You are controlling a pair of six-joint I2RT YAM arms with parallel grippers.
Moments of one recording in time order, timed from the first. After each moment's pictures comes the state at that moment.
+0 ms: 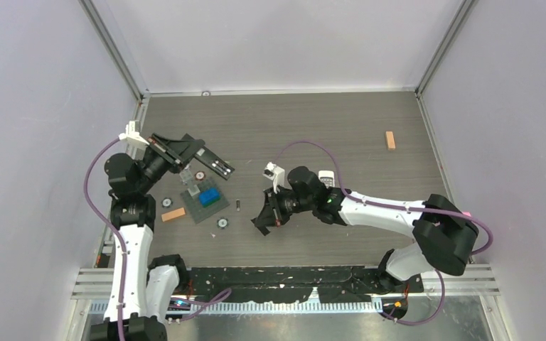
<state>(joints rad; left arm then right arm) 0.20 0.77 0.71 0.09 0.75 -1.20 0.96 1.45 0.79 0.12 -0.49 0.56</state>
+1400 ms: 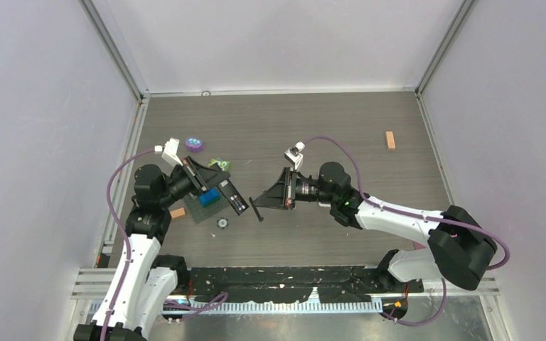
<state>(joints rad) -0.07 0.69 0.55 -0.06 0.70 -0.90 0.83 1.31 0.65 0.65 -0.63 1.29</state>
